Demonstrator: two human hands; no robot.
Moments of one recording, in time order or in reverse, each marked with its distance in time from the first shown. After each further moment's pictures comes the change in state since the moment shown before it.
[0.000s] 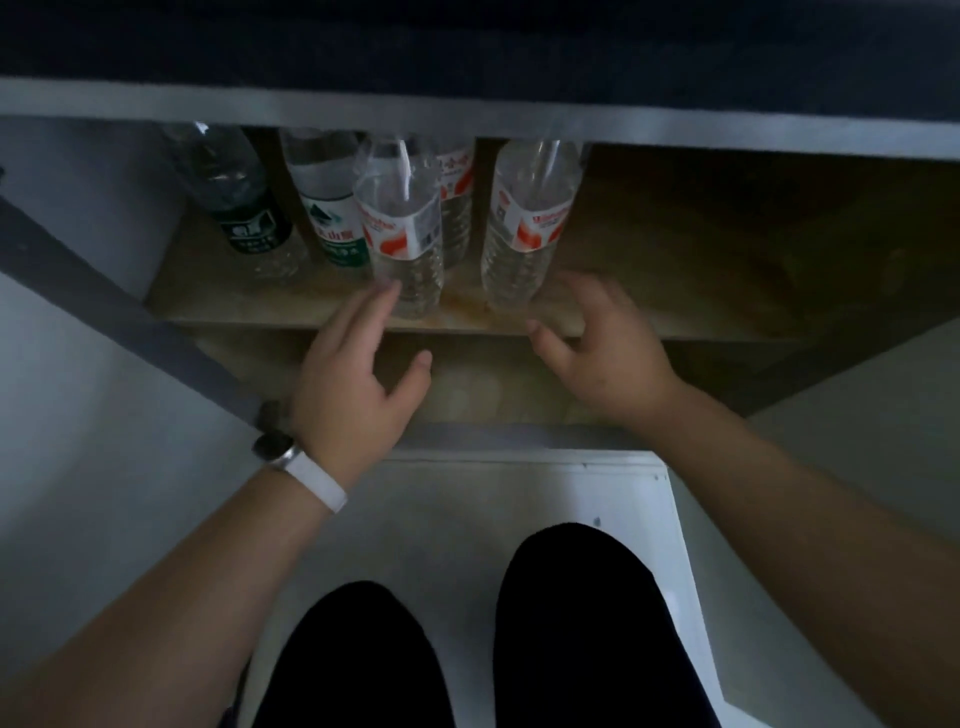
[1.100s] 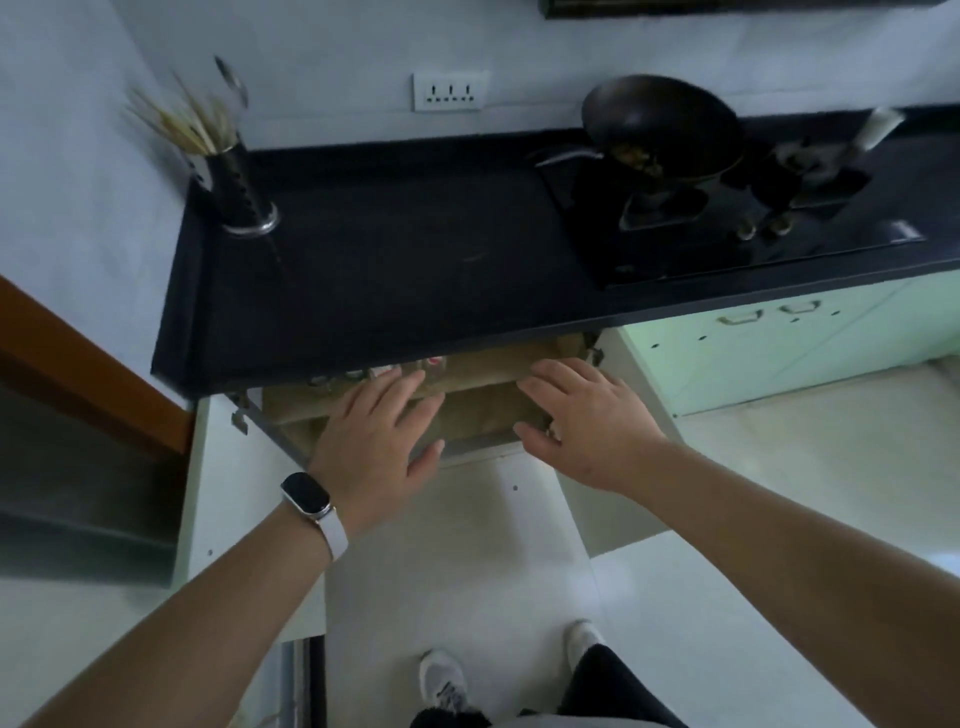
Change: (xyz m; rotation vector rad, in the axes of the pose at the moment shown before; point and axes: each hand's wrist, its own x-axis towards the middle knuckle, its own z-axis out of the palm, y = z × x) left_hand -0.048 0.340 -0.346 0.444 -0.308 0.565; right_hand -0.226 -0.288 -0.415 -0.503 -0.251 0.008
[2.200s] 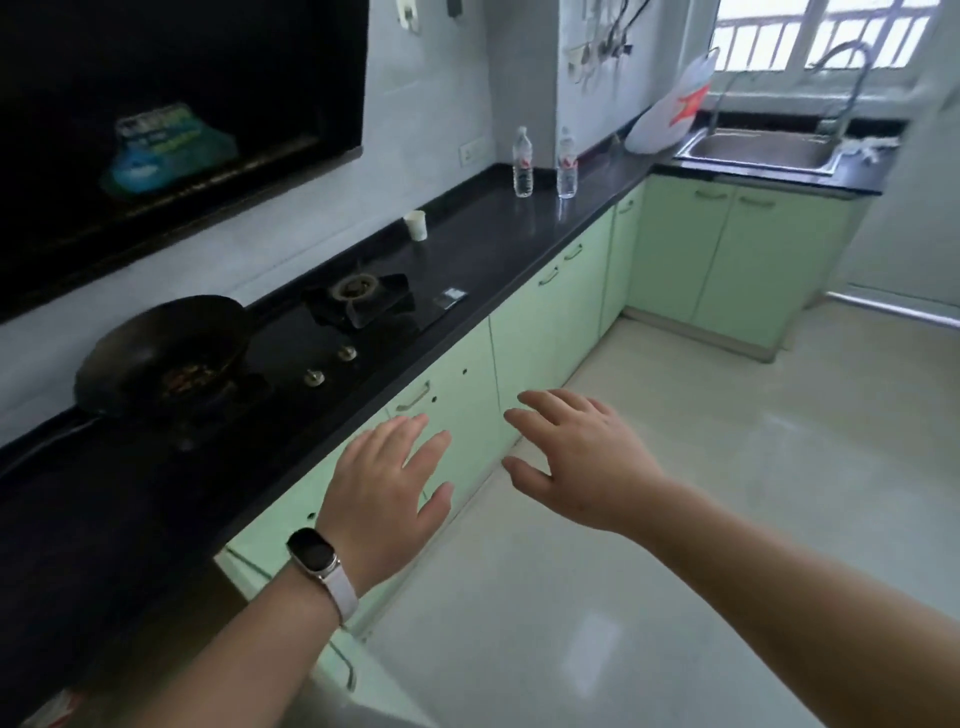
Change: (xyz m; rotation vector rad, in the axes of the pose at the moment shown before) left_hand 0.320 0.559 0.043 -0.045 0.080 0.611; right_hand -0.362 0.482 -0.041 0.088 0.335 0.607
